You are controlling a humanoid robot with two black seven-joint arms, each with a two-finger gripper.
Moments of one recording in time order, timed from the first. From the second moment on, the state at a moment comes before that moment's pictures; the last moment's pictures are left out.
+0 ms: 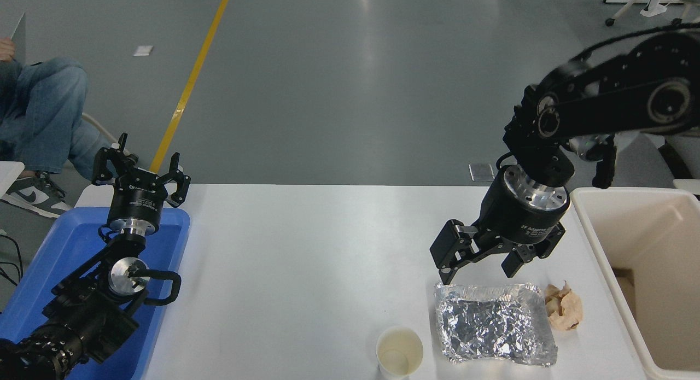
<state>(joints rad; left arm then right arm) -0.62 0.21 -0.90 -0.40 -0.07 -0.54 -0.56 2.05 -0.20 -1.05 1.55 -0.08 0.72 -0.10</state>
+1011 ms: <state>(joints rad) -0.62 0.21 -0.90 -0.40 -0.07 -0.54 -0.56 1.69 -0.04 -0.91 1.51 -0.10 0.27 -0.28</state>
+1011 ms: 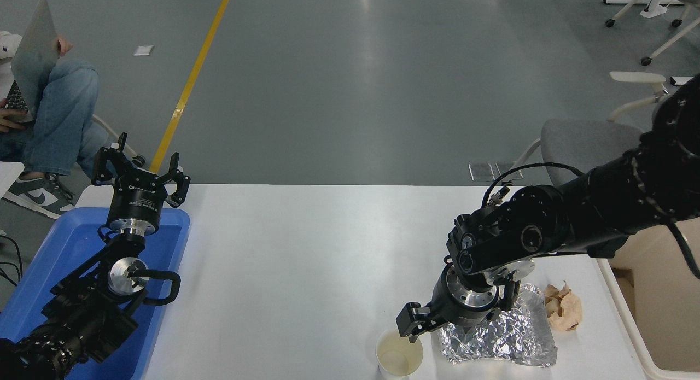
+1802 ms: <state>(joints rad) -0.62 0.21 -0.90 -0.40 -0.07 -0.54 -0.56 1.56 0.00 -0.92 1.48 -0.13 0.12 -0.29</state>
